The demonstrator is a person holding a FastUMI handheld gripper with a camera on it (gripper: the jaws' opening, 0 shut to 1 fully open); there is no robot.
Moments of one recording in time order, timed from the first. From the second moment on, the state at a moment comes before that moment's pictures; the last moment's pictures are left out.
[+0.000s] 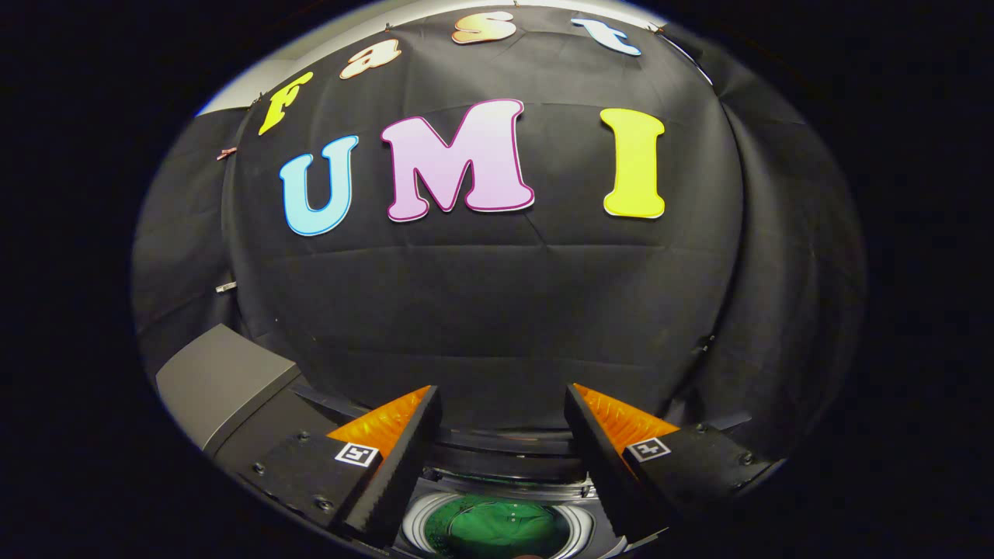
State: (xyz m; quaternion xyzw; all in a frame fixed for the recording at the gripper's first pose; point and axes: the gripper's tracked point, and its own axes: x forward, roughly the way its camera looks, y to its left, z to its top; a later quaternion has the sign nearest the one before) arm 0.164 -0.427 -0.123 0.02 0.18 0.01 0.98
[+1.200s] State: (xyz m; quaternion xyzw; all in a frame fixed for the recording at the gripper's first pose) arm 0.078 -0.377 -0.162 -0.01 0.25 0.08 0.96
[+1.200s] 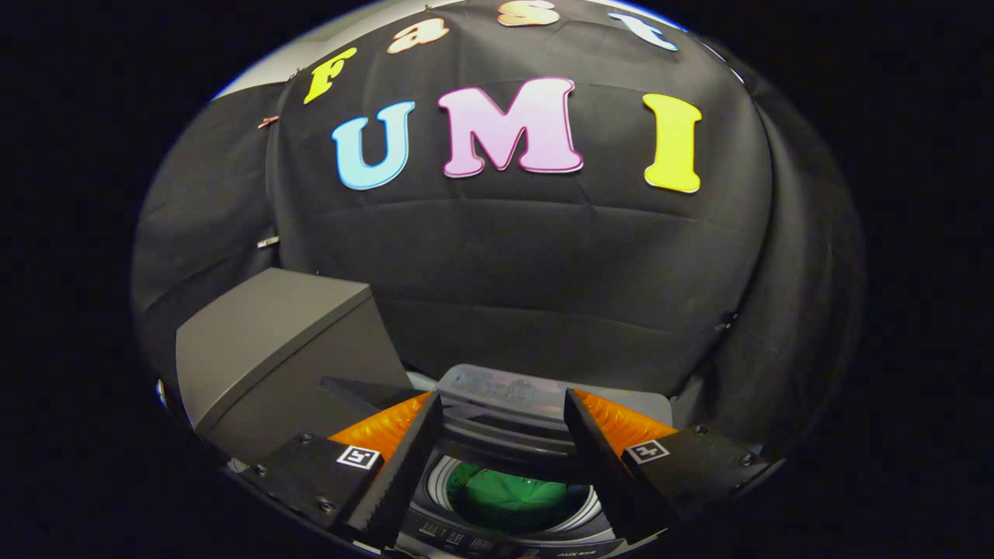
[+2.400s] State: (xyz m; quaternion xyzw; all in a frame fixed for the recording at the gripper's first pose) arm 0.053 -0.280 0.032 -0.01 0.00 0.02 1.00
